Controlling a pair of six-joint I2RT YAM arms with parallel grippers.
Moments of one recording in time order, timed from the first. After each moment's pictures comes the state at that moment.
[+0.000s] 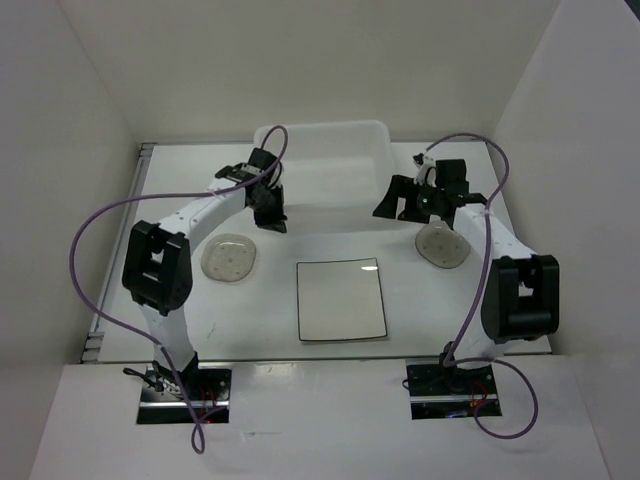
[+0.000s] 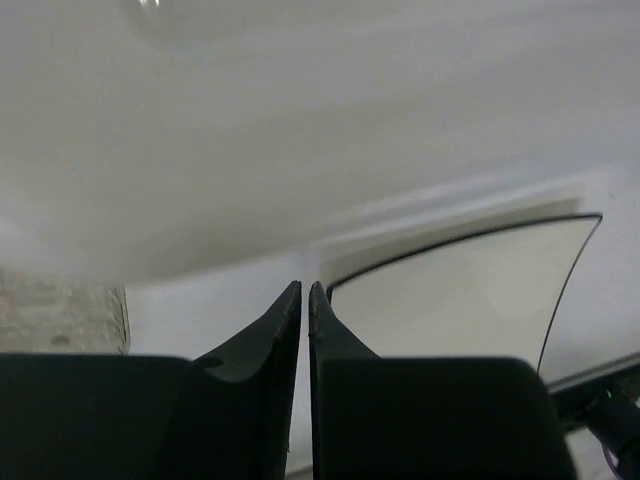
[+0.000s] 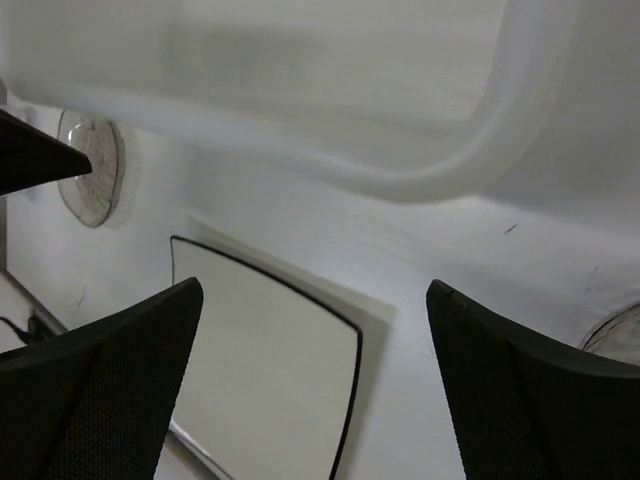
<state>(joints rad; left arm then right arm) -0.39 1.90 1.58 -0.79 0.14 -0.48 0.06 1.59 1.13 -0.31 -0.55 0.24</state>
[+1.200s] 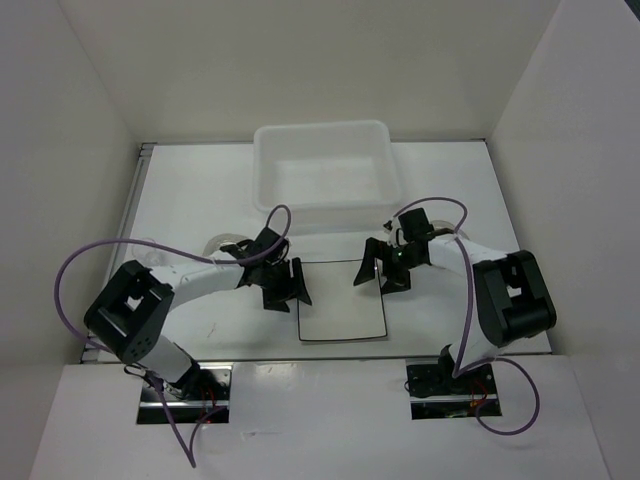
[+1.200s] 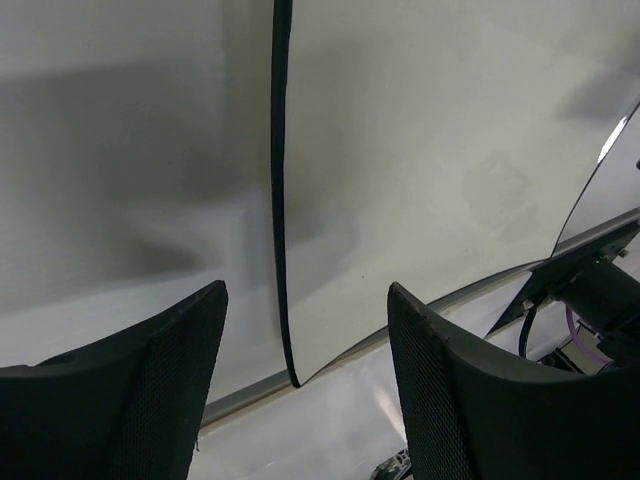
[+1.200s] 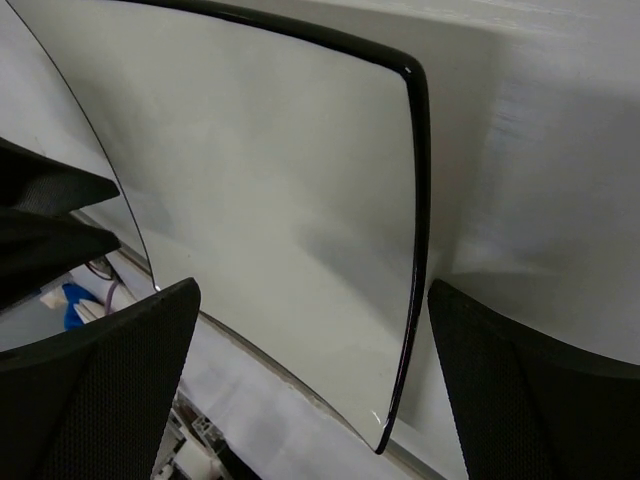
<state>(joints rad) -0.63 1.53 0.81 -0.42 0.33 -0.85 0.27 1.55 0.77 -0.43 -0.56 0.42</state>
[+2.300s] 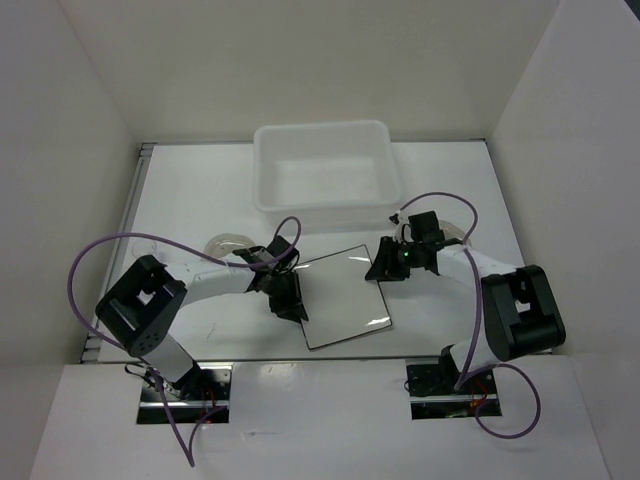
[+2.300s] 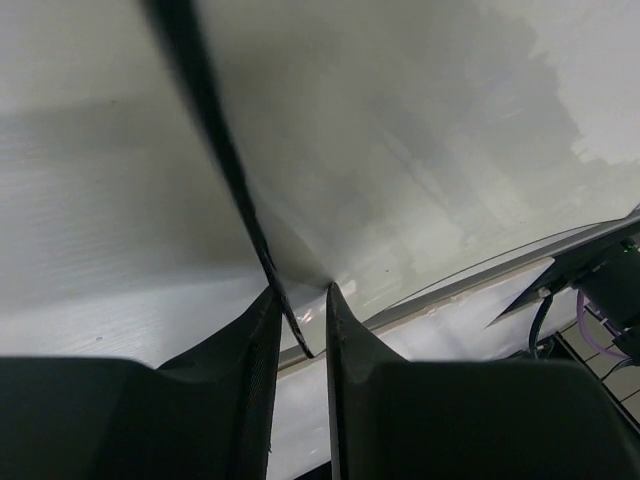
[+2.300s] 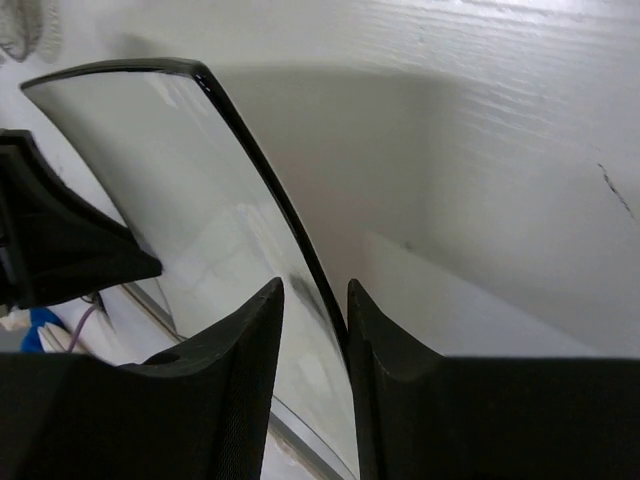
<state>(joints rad) -0.71 1.59 0.82 -0.41 0.35 -0.95 0.23 1.46 0.67 -0.23 -0.59 0.38</state>
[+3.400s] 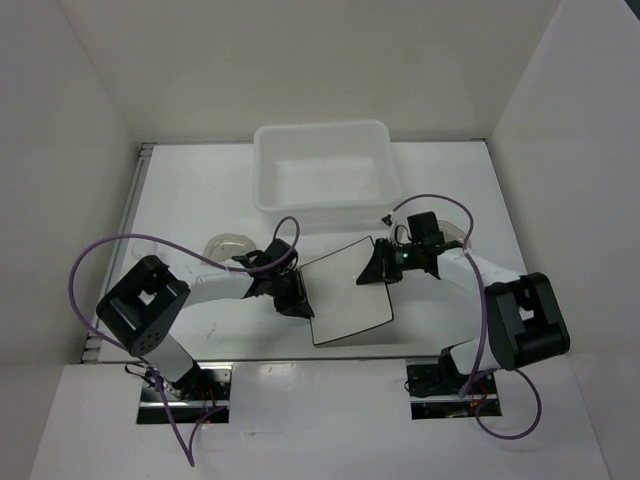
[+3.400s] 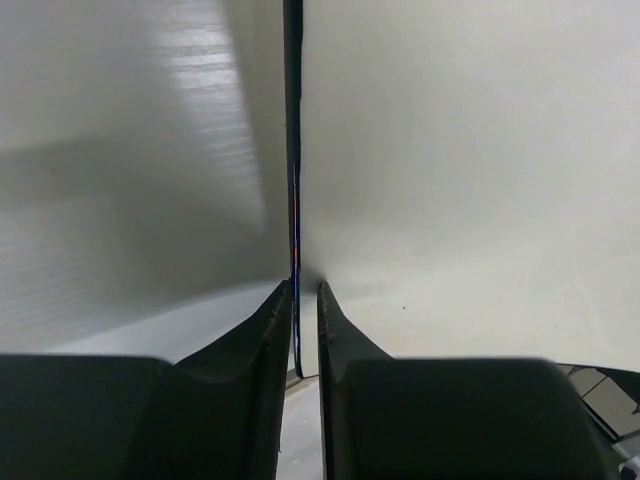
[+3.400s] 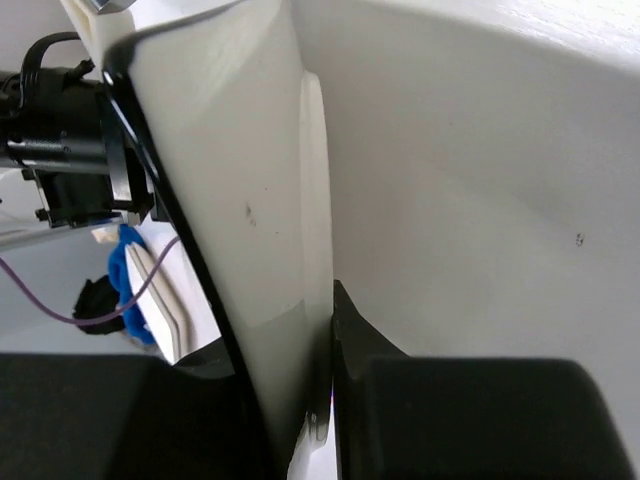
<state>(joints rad) -0.71 1.60 0.74 -0.21 0.36 -1.03 0.25 1.42 0.66 -0.19 -0.84 0.43</state>
